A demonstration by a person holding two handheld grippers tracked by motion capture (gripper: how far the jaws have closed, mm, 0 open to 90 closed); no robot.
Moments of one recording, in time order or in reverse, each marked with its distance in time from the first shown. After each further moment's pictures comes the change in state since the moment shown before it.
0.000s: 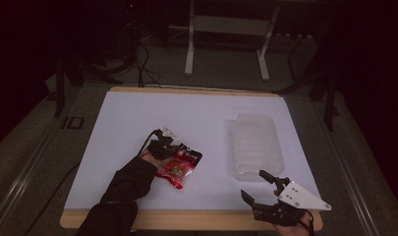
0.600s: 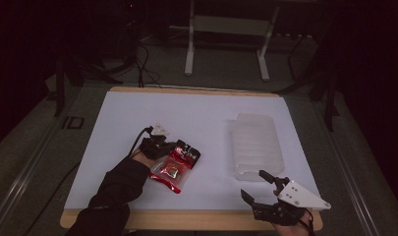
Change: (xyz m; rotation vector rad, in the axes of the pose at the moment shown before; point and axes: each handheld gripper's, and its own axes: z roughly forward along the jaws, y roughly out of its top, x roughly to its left) left arm -0.007 0.004 -0.047 -0.101 -0.041 0.022; right arm -0.001 0.000 0.001 0.008 0.002 0.013
